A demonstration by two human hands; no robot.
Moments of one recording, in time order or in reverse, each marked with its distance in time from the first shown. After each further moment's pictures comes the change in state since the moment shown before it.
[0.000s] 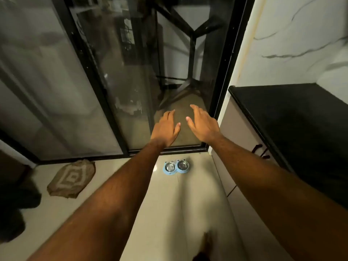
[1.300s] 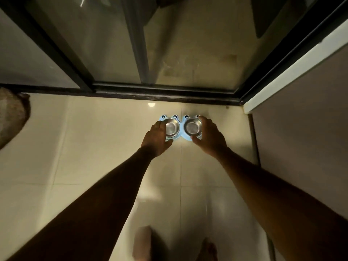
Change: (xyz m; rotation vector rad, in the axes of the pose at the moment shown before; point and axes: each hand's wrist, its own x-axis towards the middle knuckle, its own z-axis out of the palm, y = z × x) left_hand 0.083 -0.376 0.581 -0.118 -0.395 -0.358; right_hand 0.090 0.276 0.655 0.107 -0.500 0.172
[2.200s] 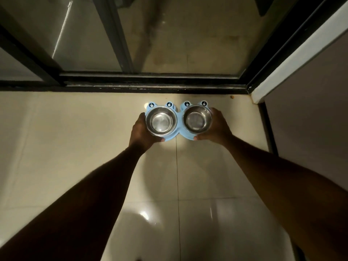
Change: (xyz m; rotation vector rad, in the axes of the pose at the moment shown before) left_hand 0.083 -0.071 0.108 -0.480 0.231 -0.125; right_hand 0.106 0.141 0.113 0.268 0.042 0.063
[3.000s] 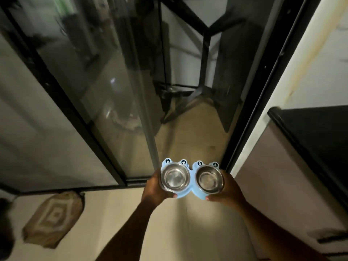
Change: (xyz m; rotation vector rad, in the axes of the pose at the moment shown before) left_hand -0.197 0.436 -0.336 -0.076 -0.068 0.142; right_hand -0.266 -0.335 -0.391 0.336 0.150 -0.185
